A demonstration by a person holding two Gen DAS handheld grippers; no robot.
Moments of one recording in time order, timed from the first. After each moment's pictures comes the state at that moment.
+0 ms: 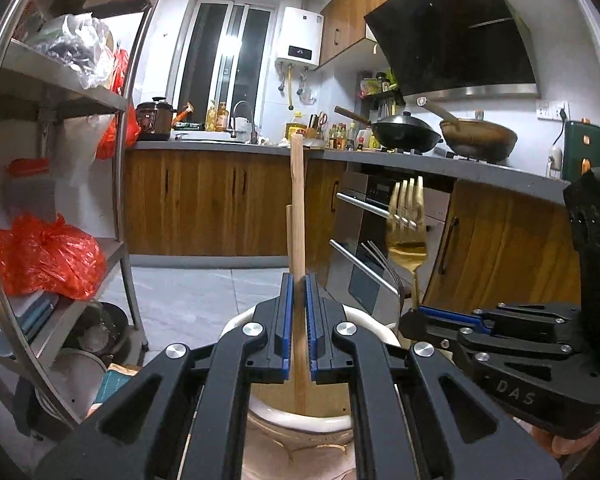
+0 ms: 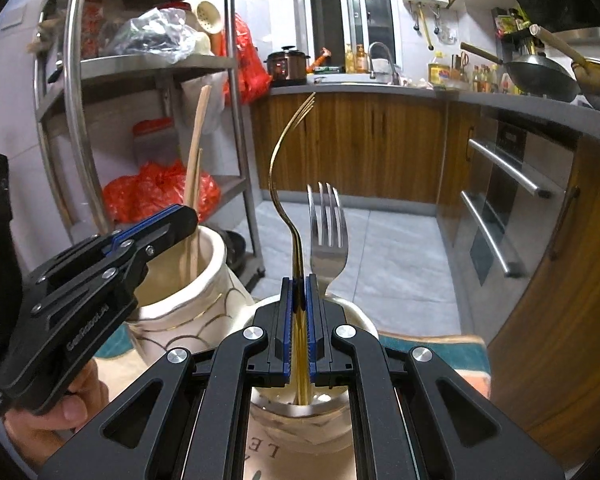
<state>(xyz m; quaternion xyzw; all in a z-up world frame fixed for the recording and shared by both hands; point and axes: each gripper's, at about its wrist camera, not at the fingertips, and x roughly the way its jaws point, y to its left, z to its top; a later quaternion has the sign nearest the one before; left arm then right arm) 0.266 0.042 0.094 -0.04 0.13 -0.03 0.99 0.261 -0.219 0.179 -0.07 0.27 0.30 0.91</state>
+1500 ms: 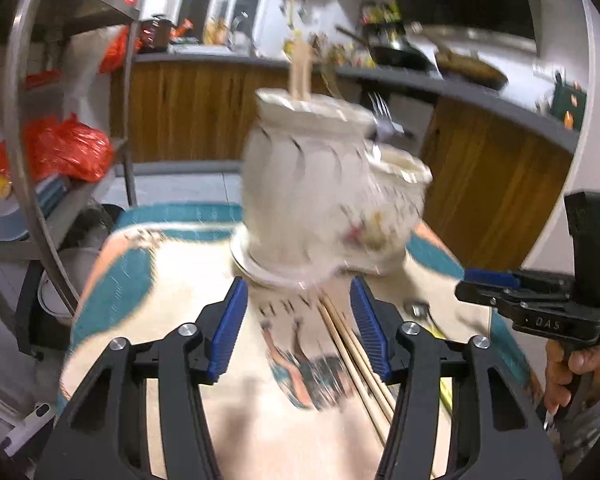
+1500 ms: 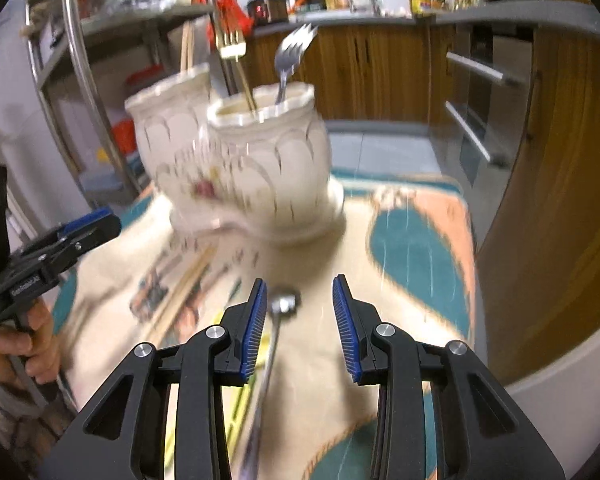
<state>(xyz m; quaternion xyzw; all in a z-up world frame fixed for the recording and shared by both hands) 0.164 0.048 0.025 -0.07 0.29 -0.06 0.95 0.184 -0.298 0.114 -0.06 0.39 0.28 0.87</state>
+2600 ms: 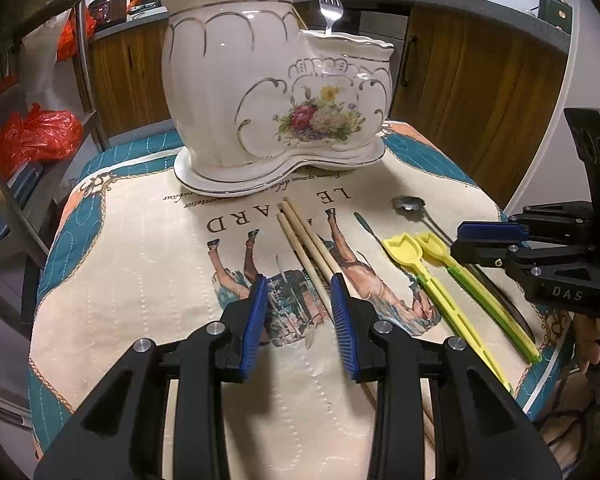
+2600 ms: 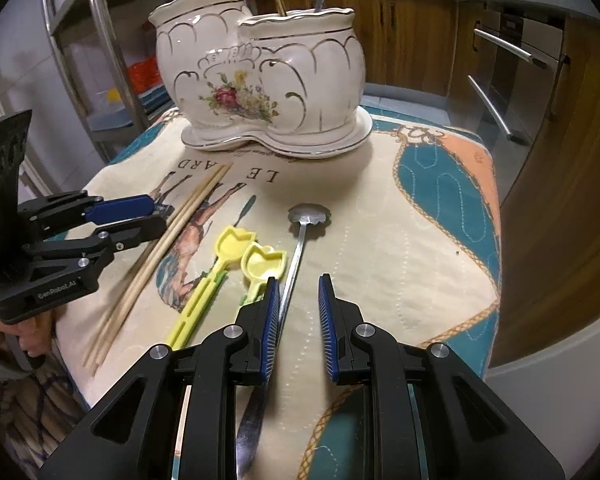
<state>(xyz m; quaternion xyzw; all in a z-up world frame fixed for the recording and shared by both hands) 0.166 0.007 -0.016 0.01 0.39 -0.08 0.92 0.165 -0.296 0.085 -0.12 0.44 0.30 0.84</state>
